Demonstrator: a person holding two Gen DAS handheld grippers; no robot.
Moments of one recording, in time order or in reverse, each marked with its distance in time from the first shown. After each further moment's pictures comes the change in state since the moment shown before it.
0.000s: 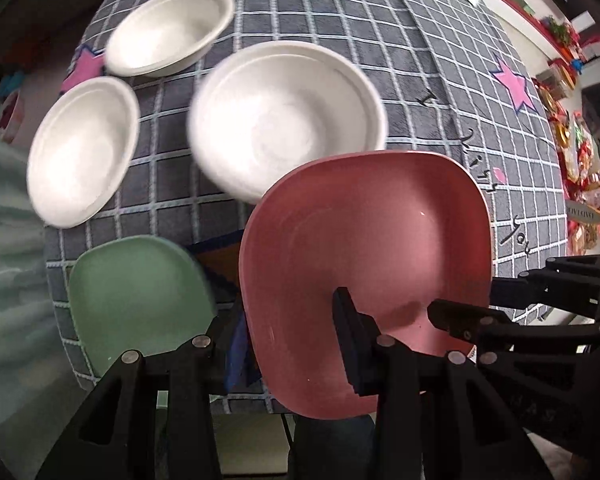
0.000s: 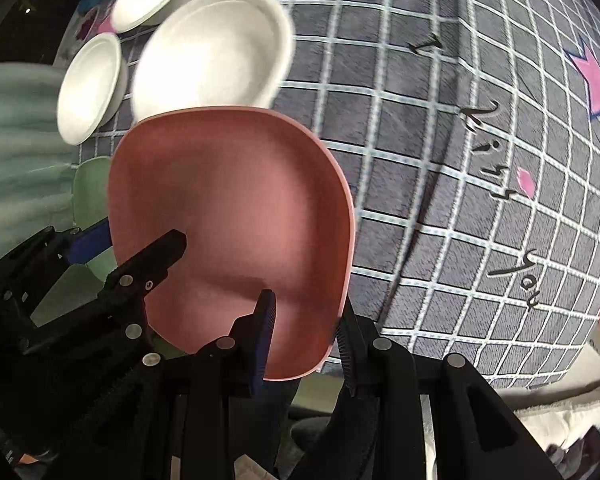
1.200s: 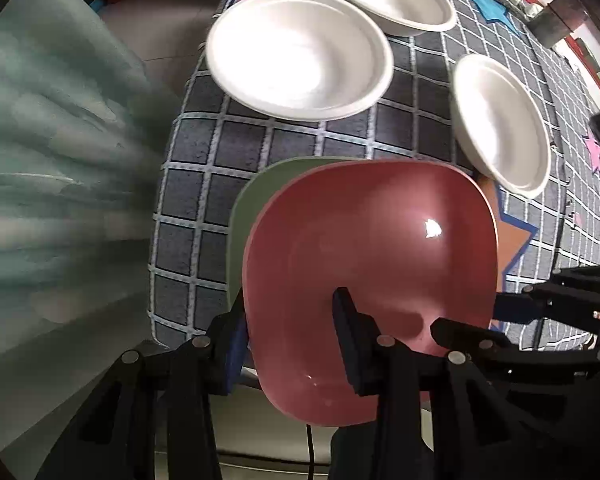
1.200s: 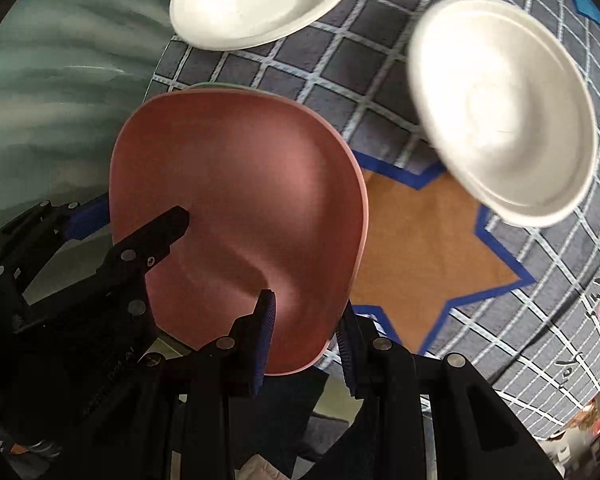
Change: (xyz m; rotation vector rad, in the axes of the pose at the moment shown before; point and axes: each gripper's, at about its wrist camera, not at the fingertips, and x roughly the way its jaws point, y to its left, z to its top) left arm 0.013 0.121 -0.042 -0.253 0.028 0.103; right arm 0.032 0.147 0.016 -0.326 0.102 -0.009
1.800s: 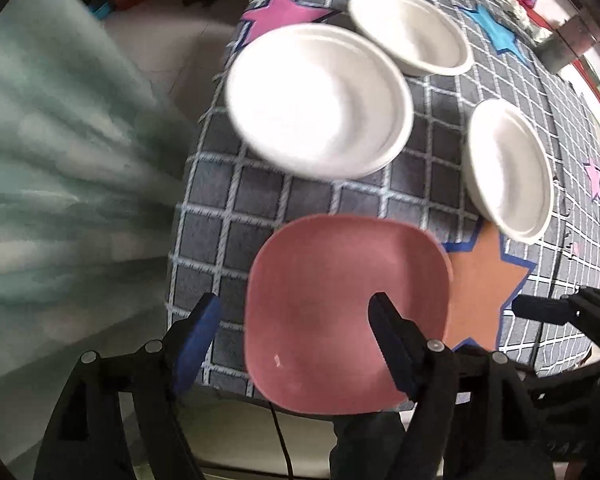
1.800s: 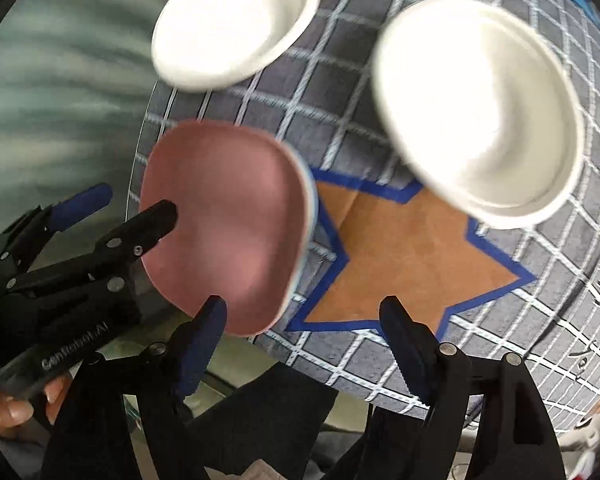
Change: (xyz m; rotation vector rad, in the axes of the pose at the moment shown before) left arm -0.017 0.008 0.024 -0.010 -0.059 -0.015; right arm -0.023 -0.032 -0.016 0.101 -0.088 0.036
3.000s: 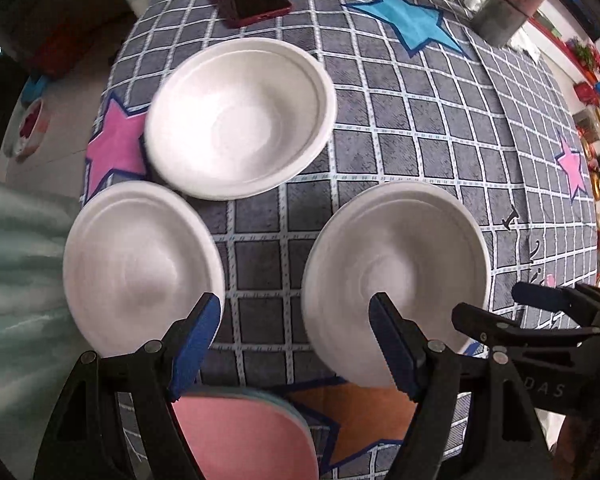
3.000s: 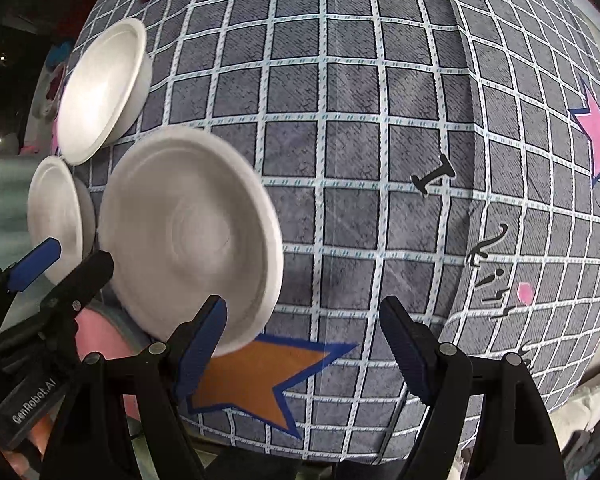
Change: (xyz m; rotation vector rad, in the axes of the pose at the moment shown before) left arm 0.021 -0.147 0.105 0.234 -0.032 -0.022; right arm -0.063 -0.173 0.041 0.383 -0.128 -0.081
